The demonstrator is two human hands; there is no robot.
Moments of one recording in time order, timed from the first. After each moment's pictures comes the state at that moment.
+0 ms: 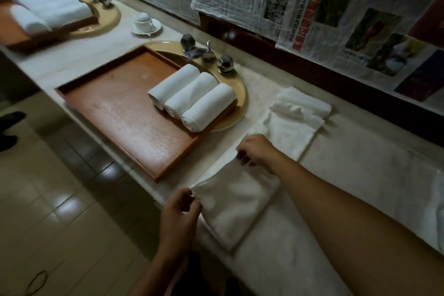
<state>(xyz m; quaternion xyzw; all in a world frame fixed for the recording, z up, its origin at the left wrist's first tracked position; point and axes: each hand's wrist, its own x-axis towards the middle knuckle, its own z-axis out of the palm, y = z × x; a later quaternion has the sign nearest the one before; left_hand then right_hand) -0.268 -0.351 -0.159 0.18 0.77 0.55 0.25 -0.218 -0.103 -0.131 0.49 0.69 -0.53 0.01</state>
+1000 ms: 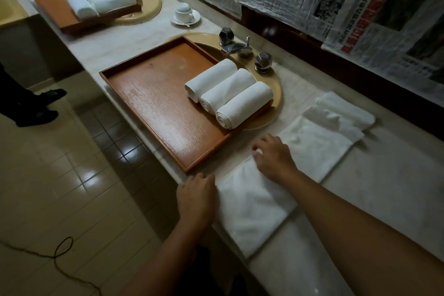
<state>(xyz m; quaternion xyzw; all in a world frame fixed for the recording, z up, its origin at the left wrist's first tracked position) -0.317 -0.334 -0.166 0.34 0.93 0.07 0.12 -0.244 -0.121 -0.180 0.30 0.94 -0.16 -0.02</state>
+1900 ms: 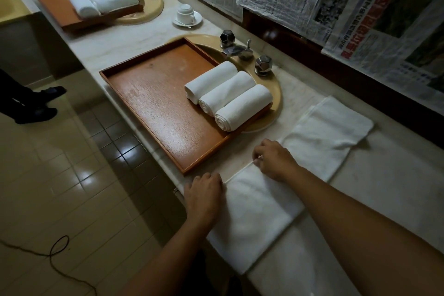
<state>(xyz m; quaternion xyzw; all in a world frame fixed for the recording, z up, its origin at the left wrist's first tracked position) -0.309 -0.317 -0.179 0.34 0.91 0.16 0.15 -0.244 -0.104 -0.176 0.25 0.95 -0.16 0.06</state>
